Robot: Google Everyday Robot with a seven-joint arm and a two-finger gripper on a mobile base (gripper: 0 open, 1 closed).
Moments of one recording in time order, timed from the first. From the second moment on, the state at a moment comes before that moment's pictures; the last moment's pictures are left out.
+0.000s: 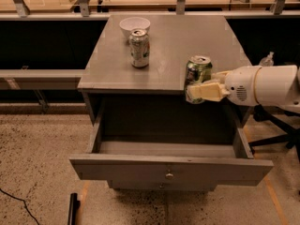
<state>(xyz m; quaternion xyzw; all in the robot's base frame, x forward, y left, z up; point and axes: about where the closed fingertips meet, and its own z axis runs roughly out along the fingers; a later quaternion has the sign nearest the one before) 0.561 -0.147 0.886 -0.31 0.79 0.23 0.47</state>
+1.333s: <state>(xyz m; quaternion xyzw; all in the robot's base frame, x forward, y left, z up) 0.546 -0.047 0.747 -0.49 0.68 0.35 0.42</state>
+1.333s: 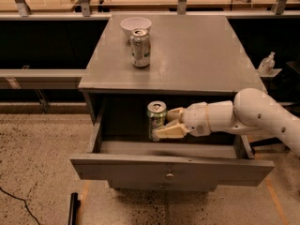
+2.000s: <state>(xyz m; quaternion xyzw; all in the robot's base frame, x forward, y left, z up) 0.567 -0.021 0.682 -0.53 0.67 0.30 0.42</state>
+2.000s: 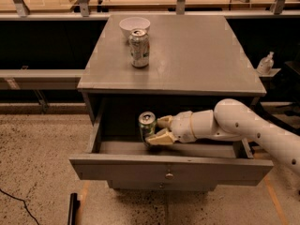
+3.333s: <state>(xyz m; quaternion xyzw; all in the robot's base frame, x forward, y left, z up) 0.583 -0.062 0.682 -0.49 0.71 0.29 0.41</state>
